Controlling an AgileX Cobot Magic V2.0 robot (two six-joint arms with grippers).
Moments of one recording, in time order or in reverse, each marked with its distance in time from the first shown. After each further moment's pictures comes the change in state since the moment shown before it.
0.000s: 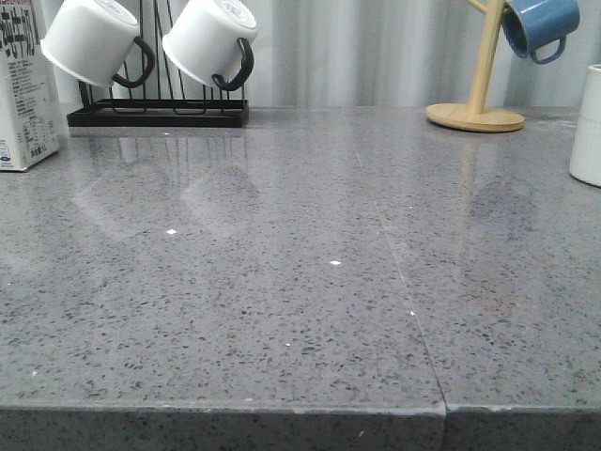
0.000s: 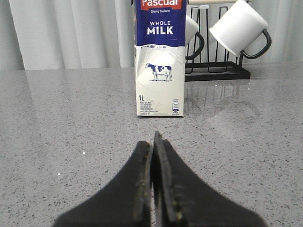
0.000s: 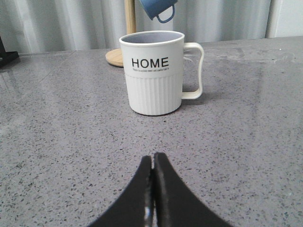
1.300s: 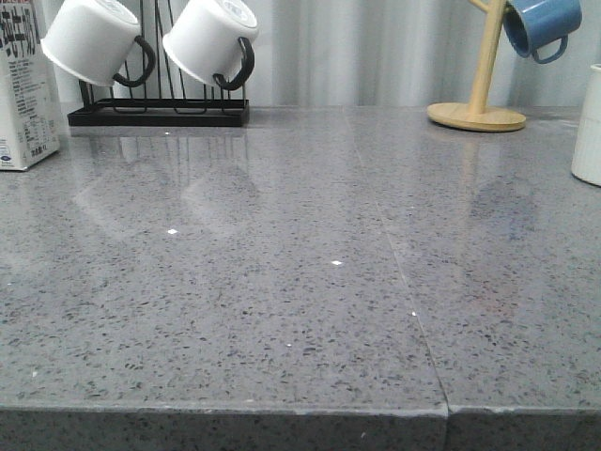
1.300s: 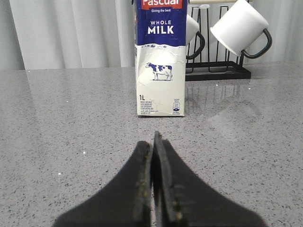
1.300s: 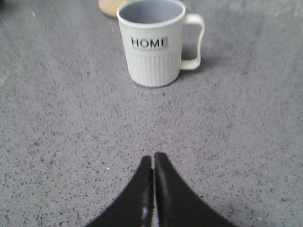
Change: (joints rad) left arm 0.000 0.000 0.000 0.000 0.000 0.000; right arm 0.000 0.329 -0.444 0.007 0.487 0.000
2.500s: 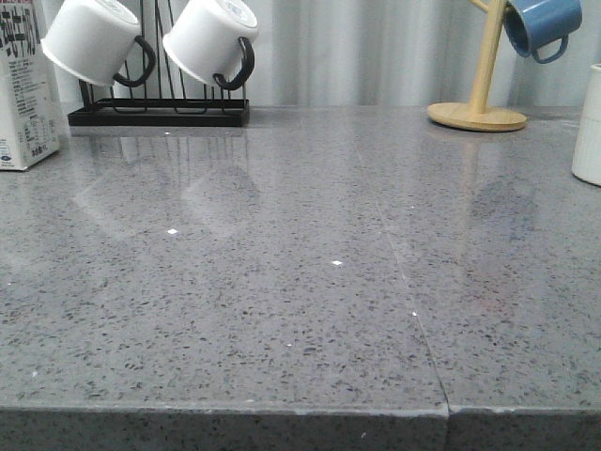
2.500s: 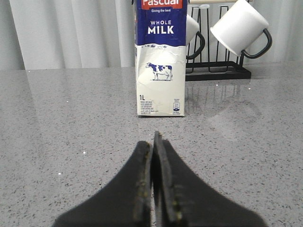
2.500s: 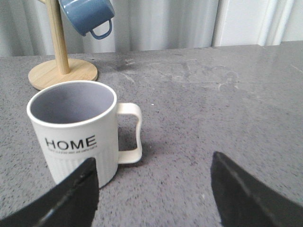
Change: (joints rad) left arm 0.000 0.000 0.000 0.000 0.000 0.000; right arm -0.210 0.475 0.083 -0.092 -0.813 0.000
